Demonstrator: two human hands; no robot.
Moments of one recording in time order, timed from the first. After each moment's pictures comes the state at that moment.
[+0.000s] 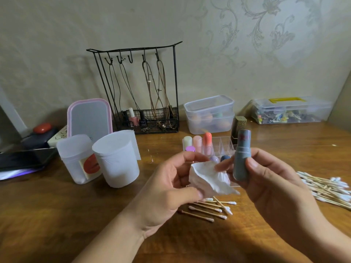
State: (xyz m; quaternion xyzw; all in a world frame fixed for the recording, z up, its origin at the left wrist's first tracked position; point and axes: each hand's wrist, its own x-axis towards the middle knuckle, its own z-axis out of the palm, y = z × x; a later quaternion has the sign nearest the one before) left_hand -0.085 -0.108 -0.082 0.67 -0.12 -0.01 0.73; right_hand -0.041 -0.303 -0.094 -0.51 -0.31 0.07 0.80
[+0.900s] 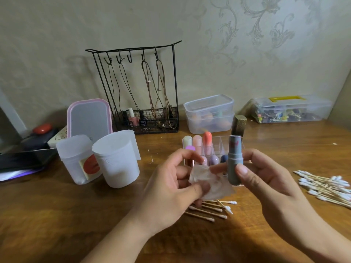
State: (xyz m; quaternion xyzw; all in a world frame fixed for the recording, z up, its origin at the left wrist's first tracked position) left_hand -0.083 -0.114 -0.085 0.75 -0.11 0.05 0.65; right_hand -0.045 -0.304 -0.097 -0.64 -0.32 0.01 0.70
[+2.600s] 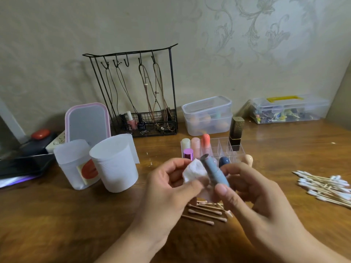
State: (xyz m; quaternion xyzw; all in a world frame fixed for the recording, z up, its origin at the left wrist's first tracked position) left_hand -0.087 -0.127 -0.084 0.67 -0.01 0.13 0.73; right_hand -0.061 -0.292 -0.104 -0.74 -0.32 -0.11 0.58
